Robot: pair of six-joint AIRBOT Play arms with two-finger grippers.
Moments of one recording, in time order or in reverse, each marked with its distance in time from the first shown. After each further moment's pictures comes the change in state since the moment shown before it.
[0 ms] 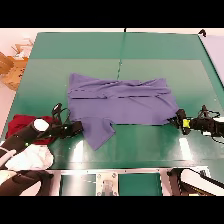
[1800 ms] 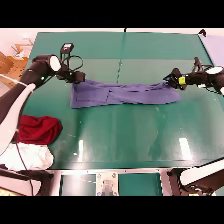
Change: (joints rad) left arm -0.001 -0.575 1.083 0.647 -0.198 -0.067; right arm 0.243 -0.563 0.954 -0.041 0.088 0.012
